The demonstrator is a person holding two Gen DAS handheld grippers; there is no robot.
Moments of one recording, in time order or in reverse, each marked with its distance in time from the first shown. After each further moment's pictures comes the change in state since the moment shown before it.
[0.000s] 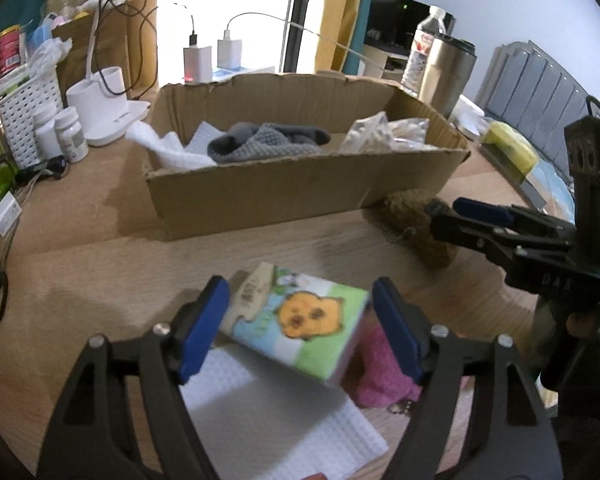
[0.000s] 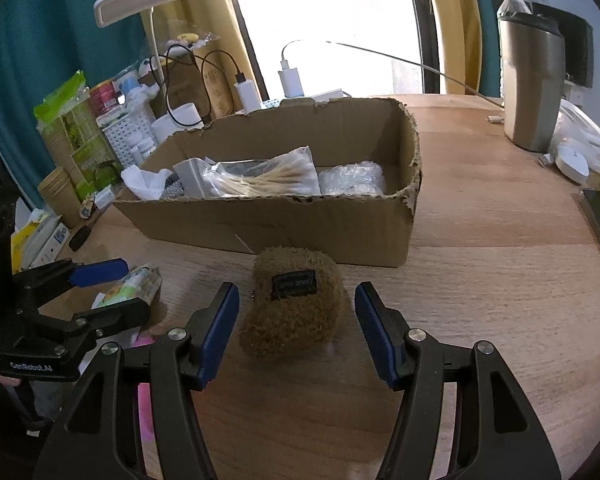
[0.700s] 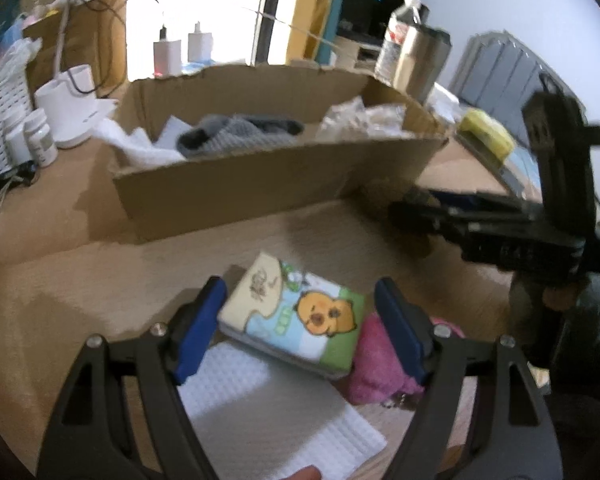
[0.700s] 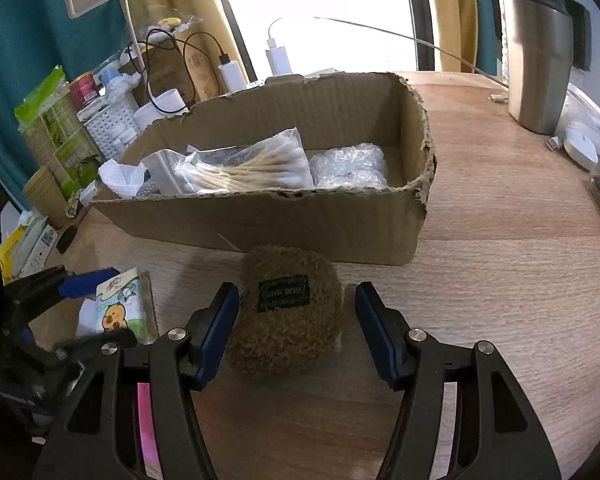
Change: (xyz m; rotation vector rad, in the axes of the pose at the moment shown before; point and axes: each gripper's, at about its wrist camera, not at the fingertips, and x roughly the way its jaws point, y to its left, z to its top) left arm 0.011 -0.001 -0.003 0.072 0.045 -0.094; right arm 0.022 -0.002 0.008 0.034 0.068 -0.024
